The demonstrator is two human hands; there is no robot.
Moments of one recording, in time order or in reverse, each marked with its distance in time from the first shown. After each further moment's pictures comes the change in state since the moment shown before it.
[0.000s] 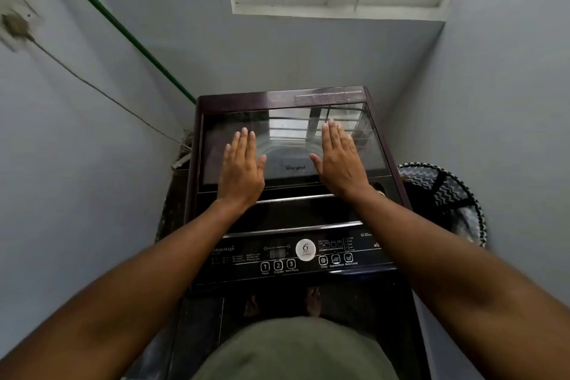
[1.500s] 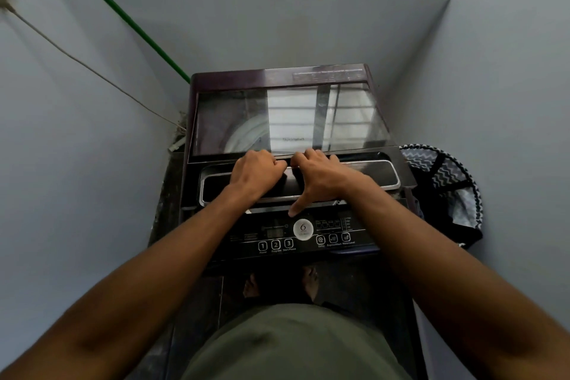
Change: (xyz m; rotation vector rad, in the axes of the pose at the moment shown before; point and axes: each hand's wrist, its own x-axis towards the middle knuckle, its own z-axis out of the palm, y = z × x) left_hand -0.013 0.047 -0.017 -0.025 -0.332 -0.227; right_hand -0.035 -0.044 -0.043 0.128 -0.603 -0.159
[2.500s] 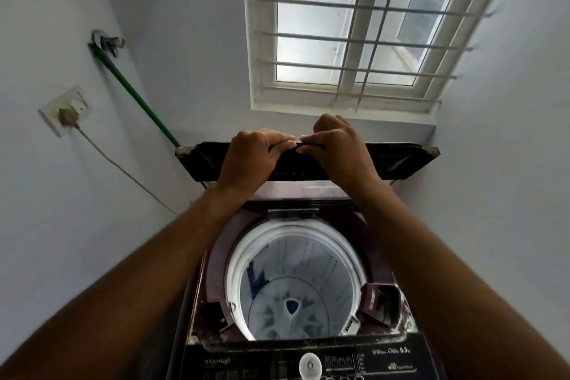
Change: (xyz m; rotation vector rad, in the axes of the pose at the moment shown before) left_hand 0.065 0.055 -0.210 -0.293 0.701 0.577; right_hand 0.032 -0.021 -0.225 -0.015 1.057 -0.274
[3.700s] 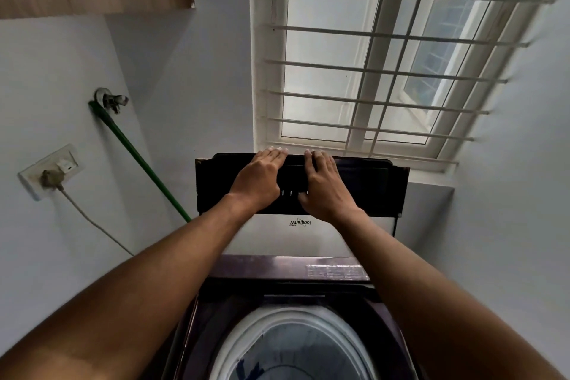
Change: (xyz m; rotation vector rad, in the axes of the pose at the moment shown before) left_hand 0.147 -0.097 0.077 0.341 -0.219 -0.009; right_hand 0.121 0.097 0.098 -0.207 -0.261 0.096
